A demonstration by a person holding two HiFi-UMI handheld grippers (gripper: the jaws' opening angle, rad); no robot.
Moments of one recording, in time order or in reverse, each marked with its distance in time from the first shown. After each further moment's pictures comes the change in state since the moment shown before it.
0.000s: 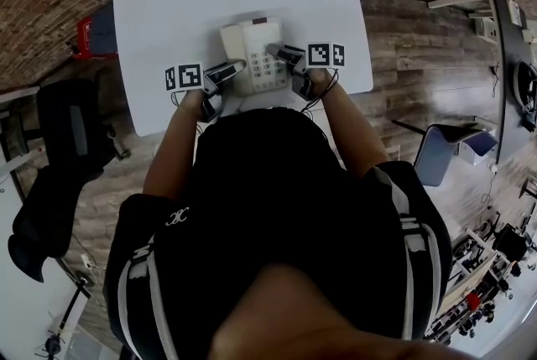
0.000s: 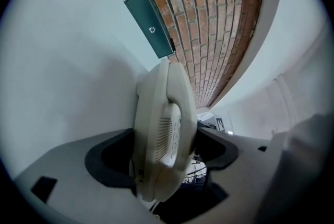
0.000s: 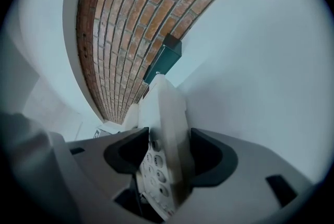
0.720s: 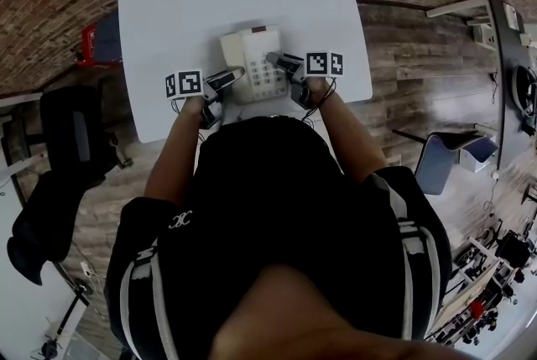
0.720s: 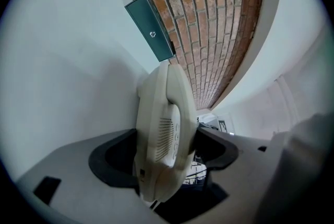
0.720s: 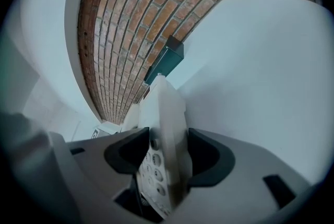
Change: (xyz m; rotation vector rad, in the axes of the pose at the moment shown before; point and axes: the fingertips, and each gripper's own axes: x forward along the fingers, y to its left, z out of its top) left arm -0.007 -0.003 0.004 -0.002 -0.013 0.014; right arm -0.004 0.007 0.002 -0.013 -0.019 -0.022
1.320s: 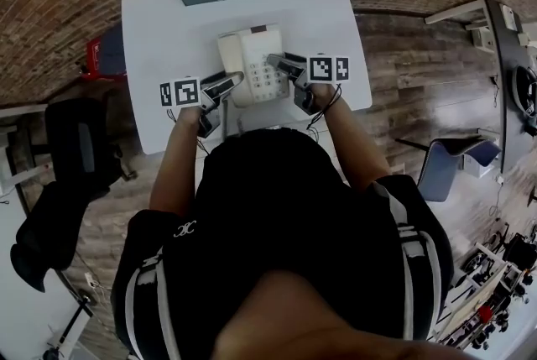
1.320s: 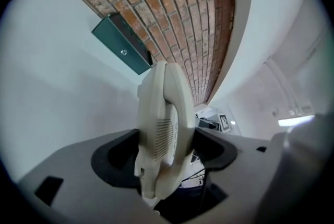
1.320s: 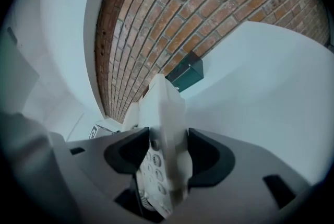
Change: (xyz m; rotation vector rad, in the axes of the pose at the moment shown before) left arm -0.018 -0.051 0.029 0.197 -0.029 -0.008; right arm -0.021 0.051 0.040 -0.150 -0.065 0.035
